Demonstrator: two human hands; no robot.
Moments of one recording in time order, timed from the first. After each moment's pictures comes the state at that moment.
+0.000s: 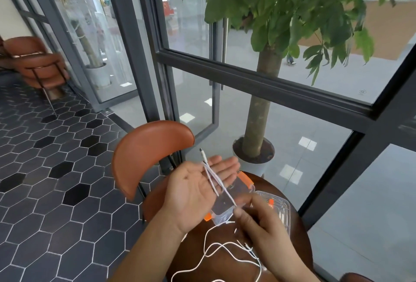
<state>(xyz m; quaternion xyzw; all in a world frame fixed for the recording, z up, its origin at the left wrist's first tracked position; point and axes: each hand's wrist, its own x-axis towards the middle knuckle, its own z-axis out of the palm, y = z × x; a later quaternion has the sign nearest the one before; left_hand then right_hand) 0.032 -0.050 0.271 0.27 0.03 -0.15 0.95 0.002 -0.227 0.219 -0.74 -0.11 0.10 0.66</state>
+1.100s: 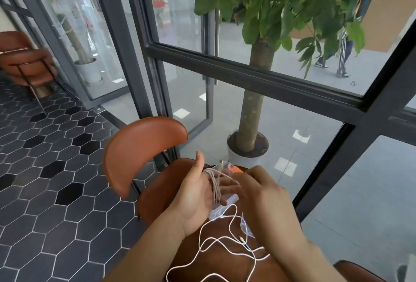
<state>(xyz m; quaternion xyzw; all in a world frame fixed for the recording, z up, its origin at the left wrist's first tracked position) 0.044 -0.068 0.237 0.49 0.08 -0.20 0.84 0.023 -0.231 0.257 -0.94 -0.21 -0.18 0.20</state>
